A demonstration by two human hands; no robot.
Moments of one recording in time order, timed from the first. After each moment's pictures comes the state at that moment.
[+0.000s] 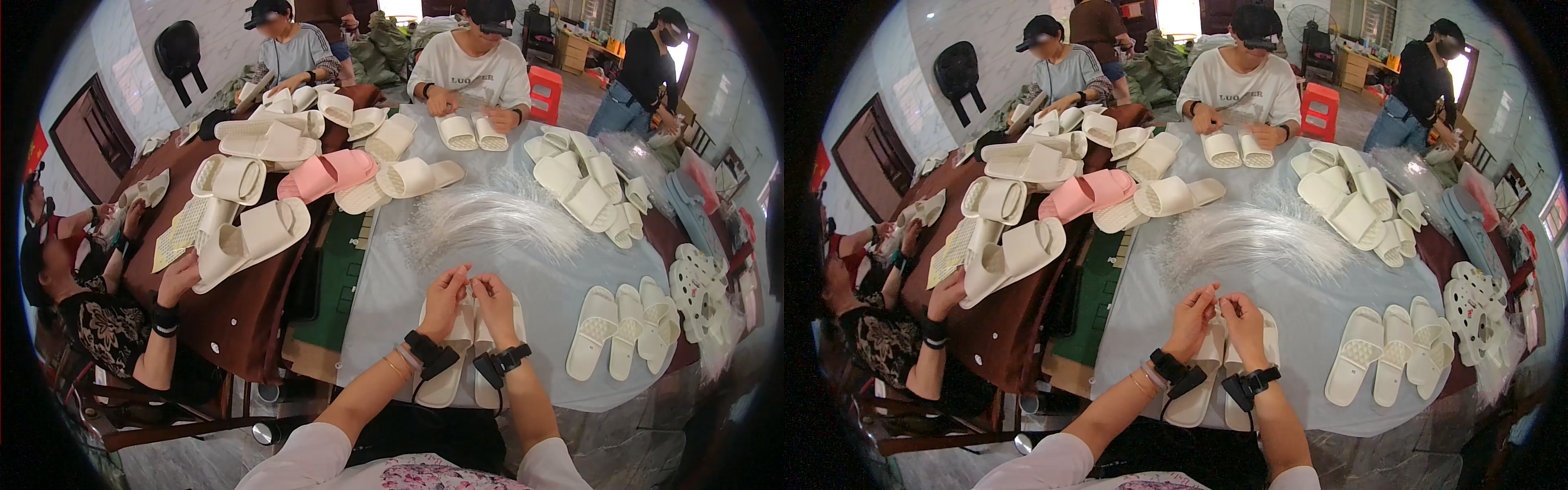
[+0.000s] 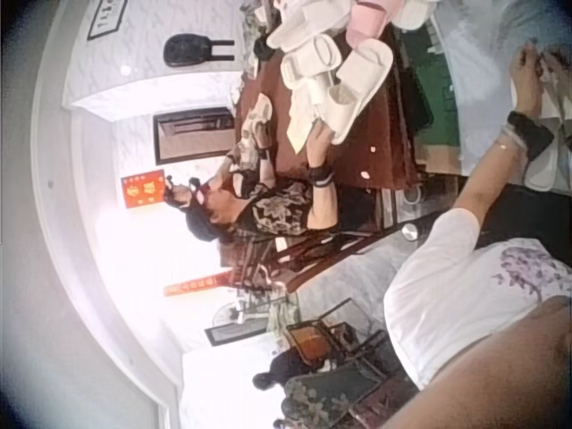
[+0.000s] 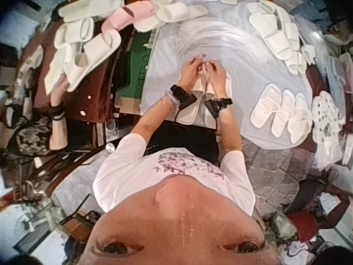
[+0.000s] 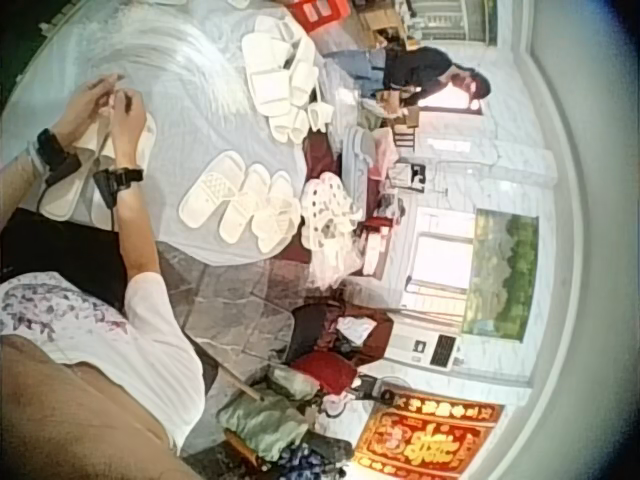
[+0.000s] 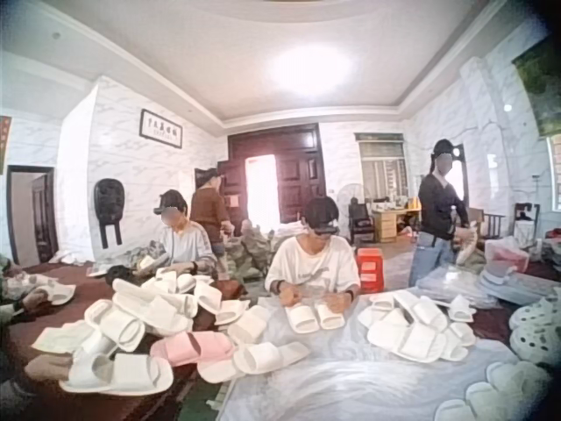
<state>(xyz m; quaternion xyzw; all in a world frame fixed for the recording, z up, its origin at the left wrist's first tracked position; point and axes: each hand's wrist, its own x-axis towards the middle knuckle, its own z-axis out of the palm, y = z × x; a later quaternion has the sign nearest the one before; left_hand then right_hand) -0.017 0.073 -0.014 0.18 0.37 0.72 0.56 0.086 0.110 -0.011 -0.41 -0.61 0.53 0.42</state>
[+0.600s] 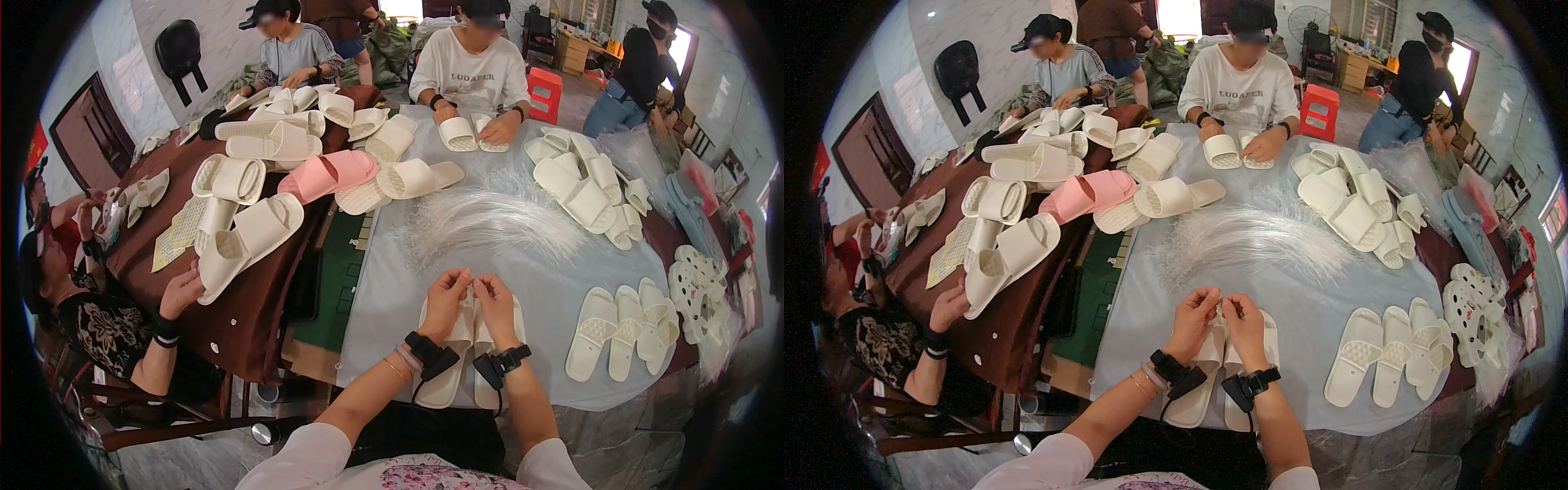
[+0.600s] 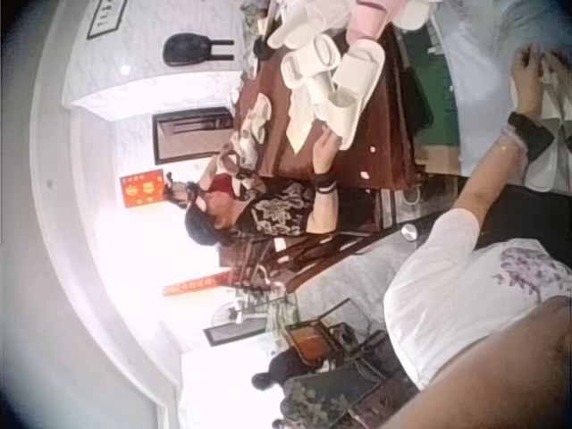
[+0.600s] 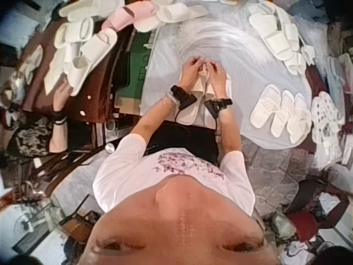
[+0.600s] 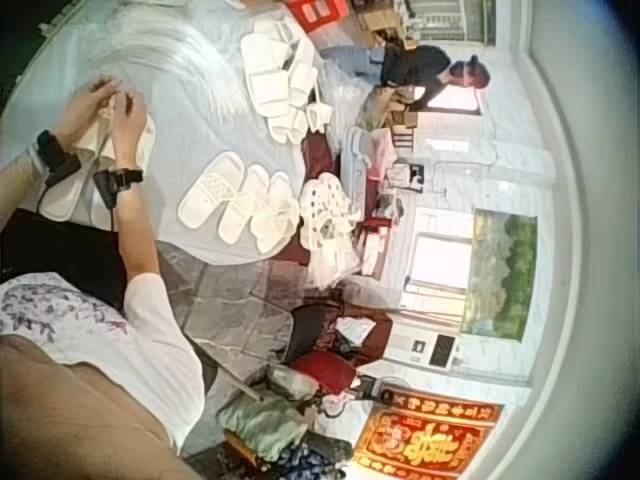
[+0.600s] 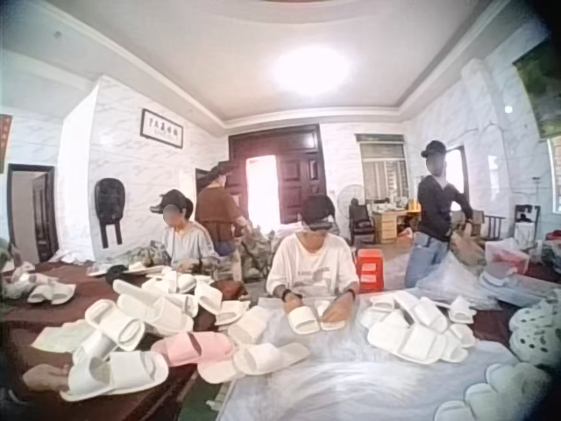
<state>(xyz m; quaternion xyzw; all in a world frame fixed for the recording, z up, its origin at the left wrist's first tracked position) -0.014 0.076 -0.018 0.19 0.38 0.73 0.53 0.087 0.112 -0.015 -0.41 -0.61 0.54 0.42</state>
